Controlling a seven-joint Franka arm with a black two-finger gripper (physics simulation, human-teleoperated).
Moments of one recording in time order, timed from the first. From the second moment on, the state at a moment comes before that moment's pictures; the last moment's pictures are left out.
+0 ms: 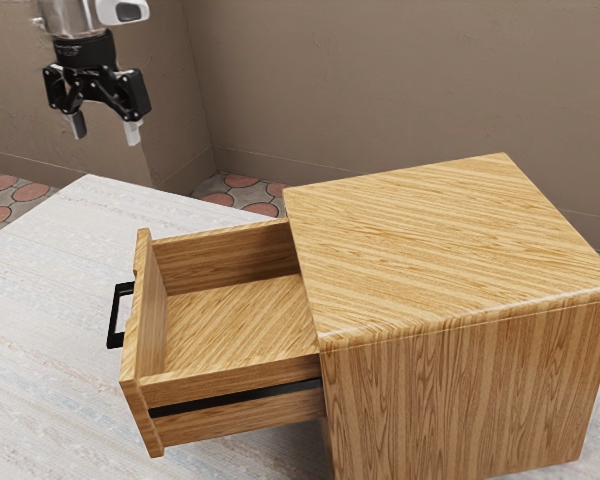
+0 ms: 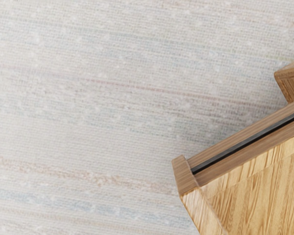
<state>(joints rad) -0.01 -0.02 0.09 -1.43 0.03 1.35 -0.07</state>
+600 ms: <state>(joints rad) 0.06 -0.03 0.01 -1.13 -0.01 1.24 -0.08</state>
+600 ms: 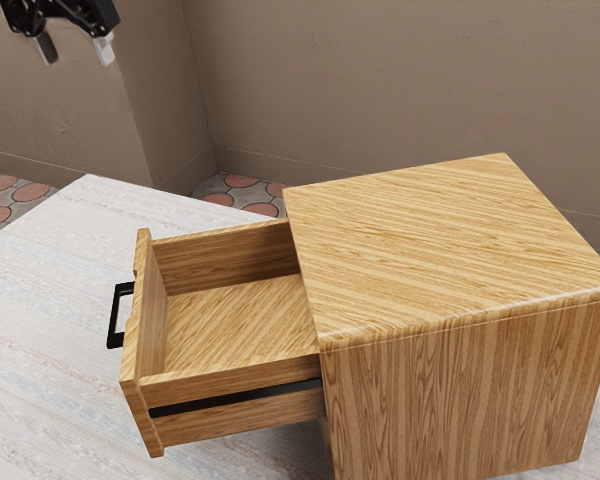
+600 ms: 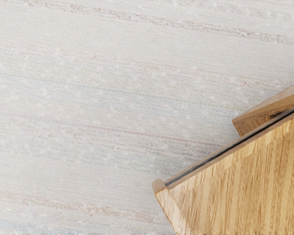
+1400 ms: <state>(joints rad) 0.00 -0.75 -0.13 -2.30 0.01 1.51 0.09</state>
